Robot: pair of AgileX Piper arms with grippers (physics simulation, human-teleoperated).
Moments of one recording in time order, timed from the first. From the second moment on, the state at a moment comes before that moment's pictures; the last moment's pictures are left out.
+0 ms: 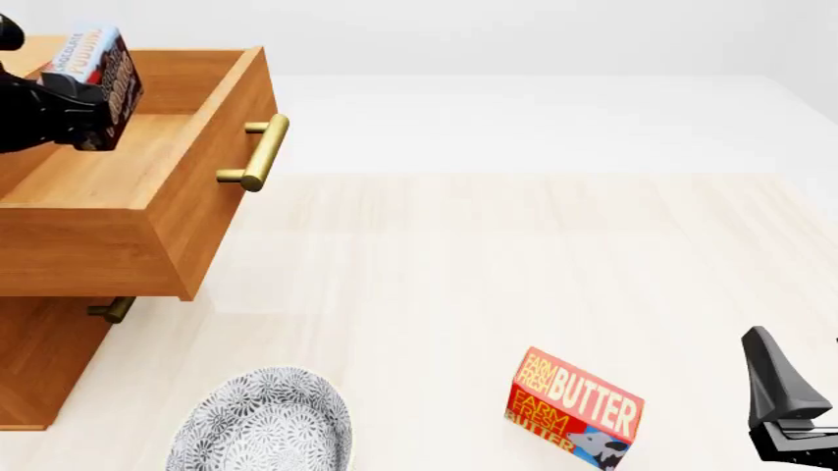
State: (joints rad) left arm 0.06 1.12 -0.98 0.24 0.09; right arm 0.00 0.01 0.00 0.00 0.00
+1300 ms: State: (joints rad) left arm 0.10 1.28 -0.99 0.14 0.03; right arm 0.00 0.01 0.00 0.00 0.00
